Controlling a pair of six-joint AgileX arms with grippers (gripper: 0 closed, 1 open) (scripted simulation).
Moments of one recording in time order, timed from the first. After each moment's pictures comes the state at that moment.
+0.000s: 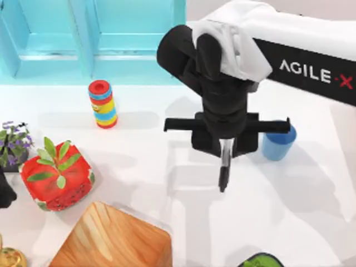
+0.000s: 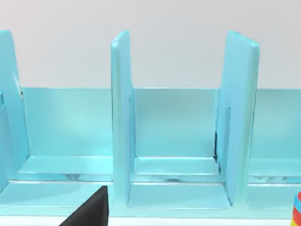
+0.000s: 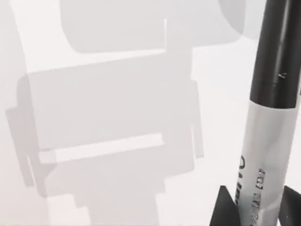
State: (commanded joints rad) left arm 0.00 0.00 0.00 0.00 0.00 0.00; right arm 0.74 2.12 1.77 -1.24 0.16 0.88
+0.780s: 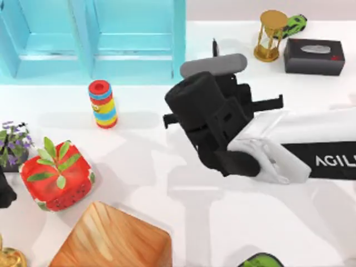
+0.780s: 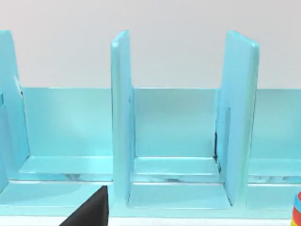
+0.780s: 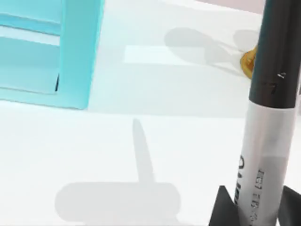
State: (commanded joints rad) left arm 0.00 0.00 0.00 0.00 0.00 0.00; right arm 0.84 1.90 1.11 0.09 0.84 0.32
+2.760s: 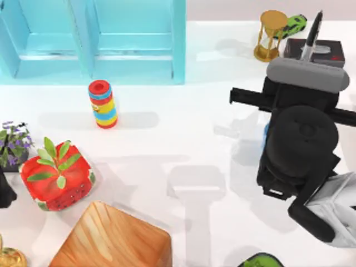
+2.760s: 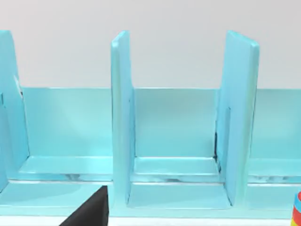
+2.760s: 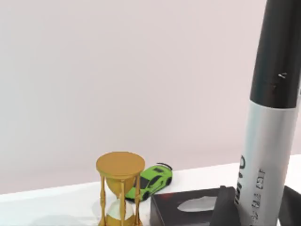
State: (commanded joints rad) left arm 0.00 0.00 0.00 0.00 0.00 0.00; right arm 0.79 1.72 0.64 1.15 1.13 -0.09
